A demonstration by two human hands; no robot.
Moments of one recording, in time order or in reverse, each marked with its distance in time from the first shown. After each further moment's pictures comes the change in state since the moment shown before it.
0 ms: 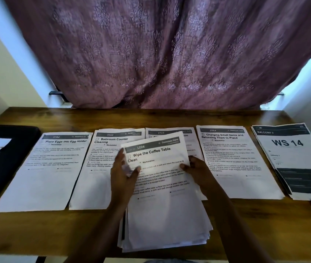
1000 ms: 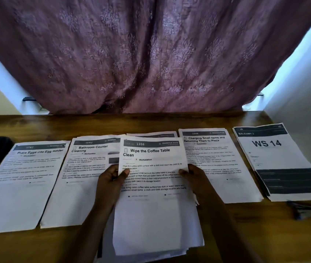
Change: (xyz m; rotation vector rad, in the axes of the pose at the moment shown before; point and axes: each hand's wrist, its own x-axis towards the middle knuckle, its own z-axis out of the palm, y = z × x) left_hand 0.003 0.035 0.025 -0.182 -0.139 -0.171; right_hand -0.007 0.008 -0.043 0.143 0.122 0.025
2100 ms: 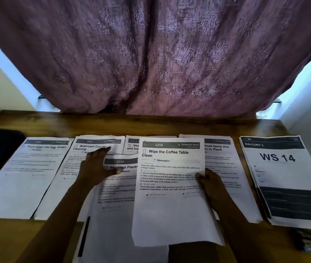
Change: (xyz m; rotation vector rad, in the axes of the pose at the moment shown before) left_hand 0.071 0.009 -0.027 1.193 -0.142 -0.037; right_hand 0.033 -0.008 -0.072 -0.040 -0.020 0.025
